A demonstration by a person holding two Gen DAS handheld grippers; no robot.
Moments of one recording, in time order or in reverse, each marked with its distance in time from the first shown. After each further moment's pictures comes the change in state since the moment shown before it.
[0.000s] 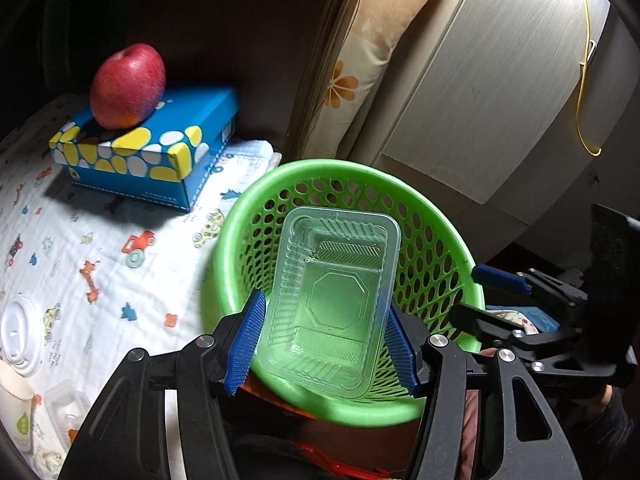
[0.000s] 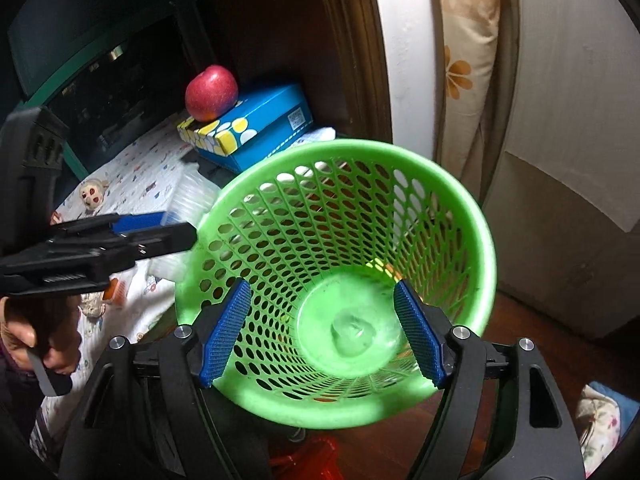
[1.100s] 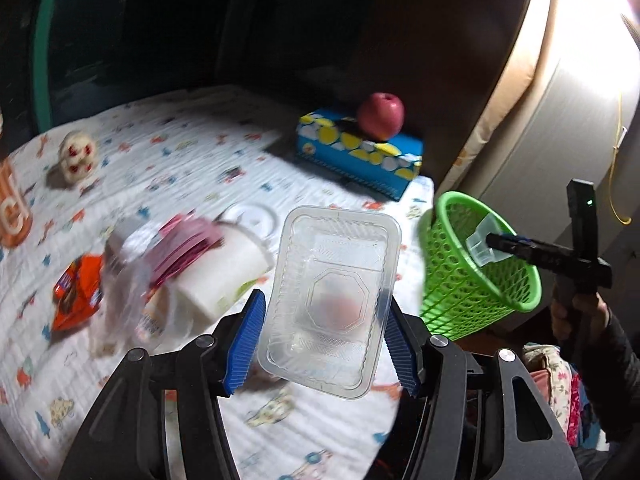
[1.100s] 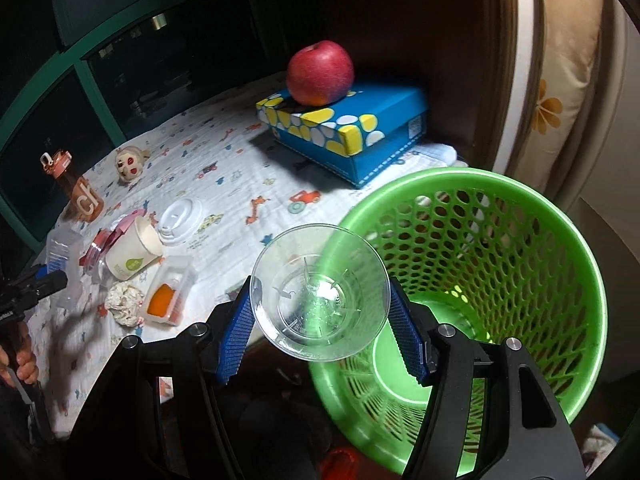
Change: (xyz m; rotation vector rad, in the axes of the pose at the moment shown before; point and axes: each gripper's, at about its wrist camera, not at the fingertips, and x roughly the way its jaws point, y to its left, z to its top) left arm -0.190 0.156 -0.136 -0.210 -0.226 0.211; right arm 0.049 0.115 0.023 -0.152 0.037 0.082
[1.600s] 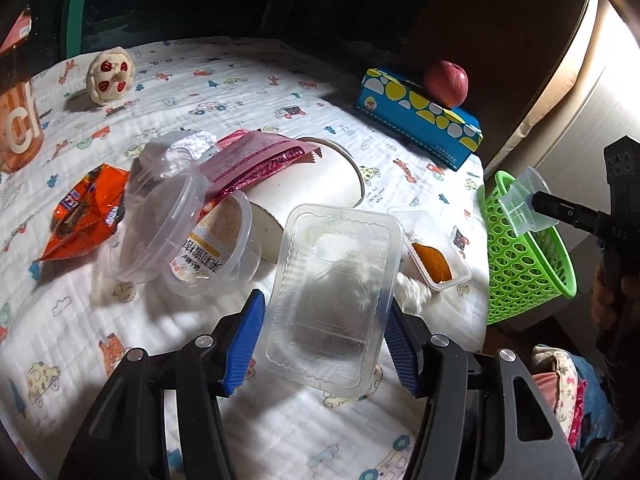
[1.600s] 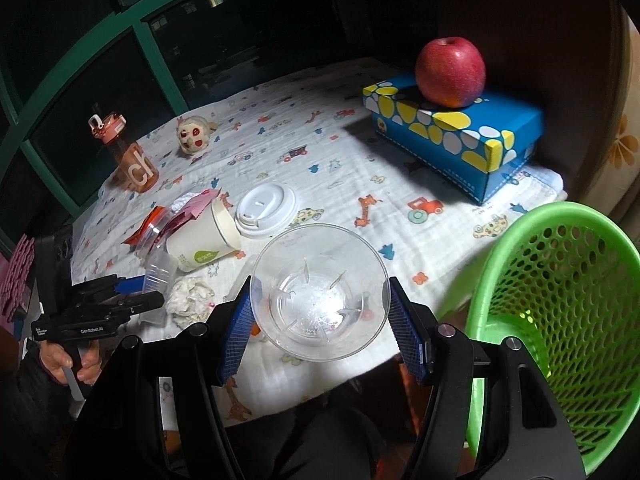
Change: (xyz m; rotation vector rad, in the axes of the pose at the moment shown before) left arm 0.031 0.081 -0.056 -0.135 0.084 0.047; right arm 0.030 0.093 0.016 -0.126 0.046 0.184
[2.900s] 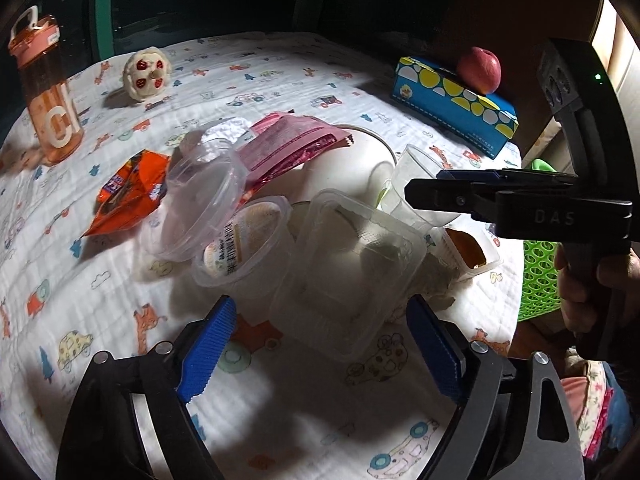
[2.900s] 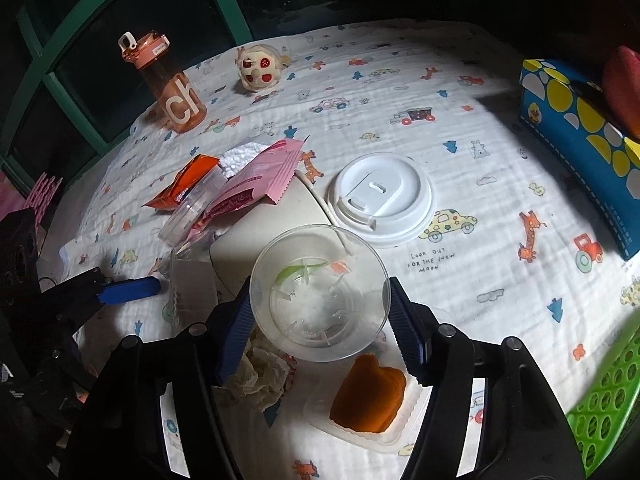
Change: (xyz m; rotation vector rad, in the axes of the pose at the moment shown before) left arm 0.001 -0.010 -0.006 -0.002 0.029 0.171; right arm 0.120 0.096 0.026 -0.184 0.173 0.166
